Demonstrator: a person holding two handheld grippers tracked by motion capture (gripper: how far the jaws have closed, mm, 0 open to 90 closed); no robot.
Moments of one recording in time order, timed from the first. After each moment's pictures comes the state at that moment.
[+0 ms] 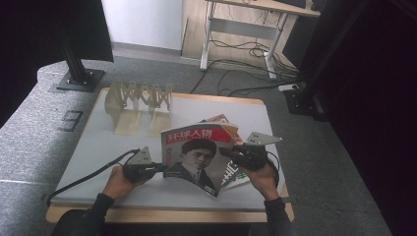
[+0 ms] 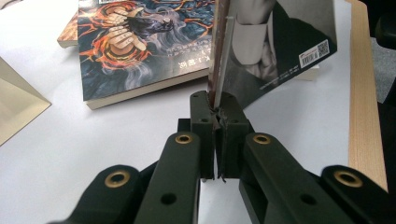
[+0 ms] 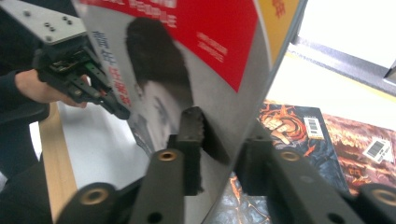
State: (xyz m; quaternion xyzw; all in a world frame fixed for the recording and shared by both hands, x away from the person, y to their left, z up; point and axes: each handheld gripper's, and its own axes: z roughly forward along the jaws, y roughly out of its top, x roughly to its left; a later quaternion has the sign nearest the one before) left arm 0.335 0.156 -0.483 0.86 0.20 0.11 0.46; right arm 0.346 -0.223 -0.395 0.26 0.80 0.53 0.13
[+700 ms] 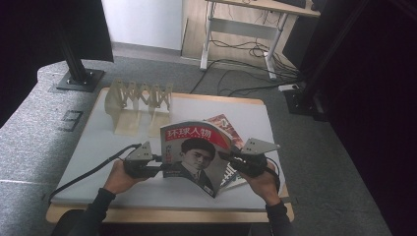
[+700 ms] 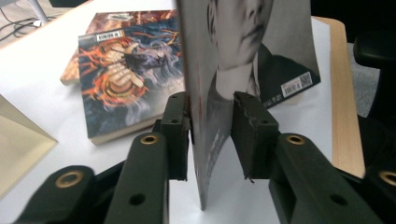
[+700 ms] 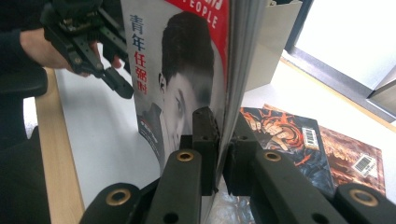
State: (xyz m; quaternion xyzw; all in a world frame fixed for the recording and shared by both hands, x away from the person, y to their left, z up) left arm 0.341 0.150 -0.454 0.86 0.17 0.11 0.47; right arm 0.324 -0.213 -0.386 0.21 0.82 0.50 0.17
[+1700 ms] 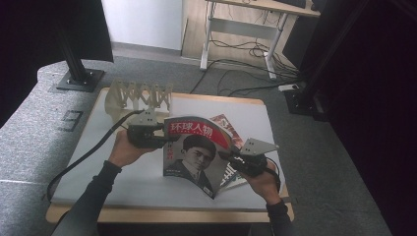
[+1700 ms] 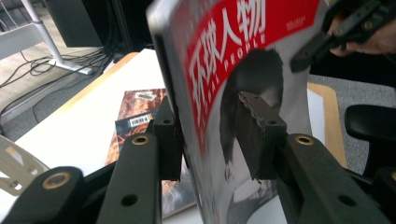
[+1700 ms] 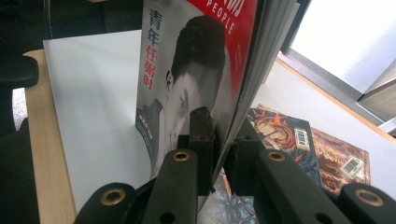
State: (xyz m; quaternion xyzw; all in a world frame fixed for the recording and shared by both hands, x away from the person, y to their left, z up) left arm 0.375 0.134 -0.355 0.83 0.16 0.13 0.52; right arm 0.323 -0.212 -0.385 0.20 0.82 0.49 0.19
